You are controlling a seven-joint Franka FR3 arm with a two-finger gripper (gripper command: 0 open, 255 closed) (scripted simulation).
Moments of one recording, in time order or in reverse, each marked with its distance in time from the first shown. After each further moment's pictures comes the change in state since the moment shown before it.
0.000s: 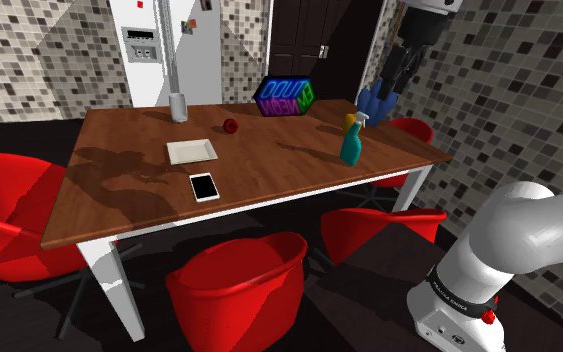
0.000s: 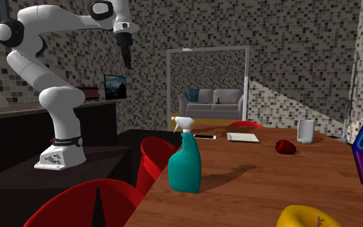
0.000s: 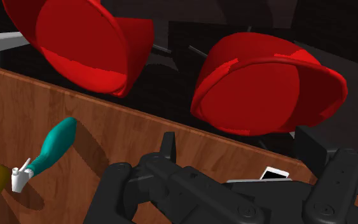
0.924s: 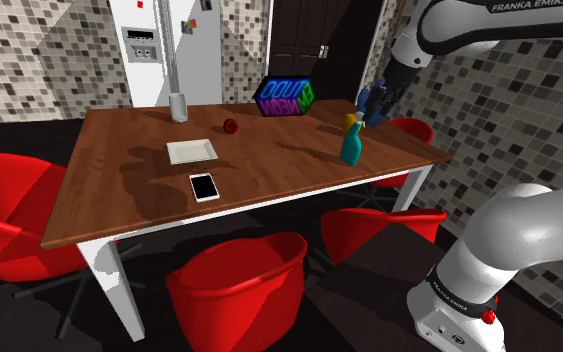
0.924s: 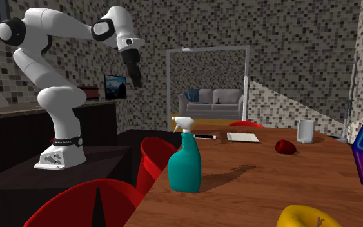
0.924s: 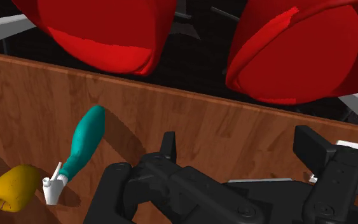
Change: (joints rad) arm -0.092 0.085 -0.151 -0.239 -0.084 0.447 -0.084
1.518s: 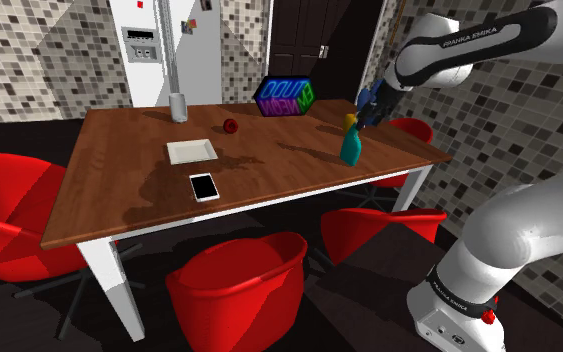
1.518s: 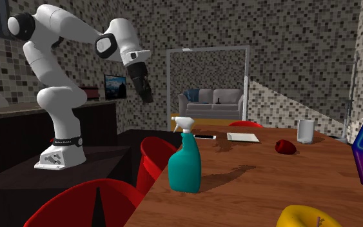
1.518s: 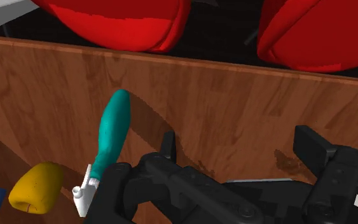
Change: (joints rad) arm -0.041 0.224 -0.135 -0.039 -0.008 0.360 -0.079
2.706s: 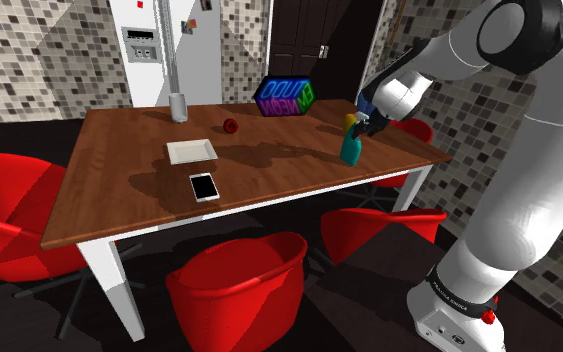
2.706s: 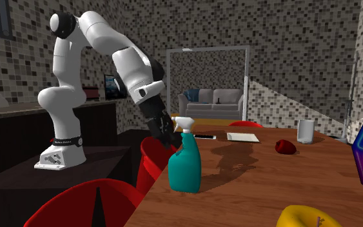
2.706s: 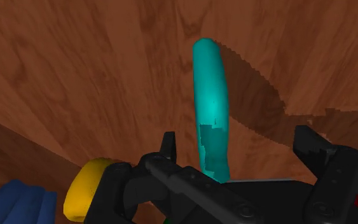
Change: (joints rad) arm 0.059 0.666 -0.245 0.288 0.775 0.446 -0.669
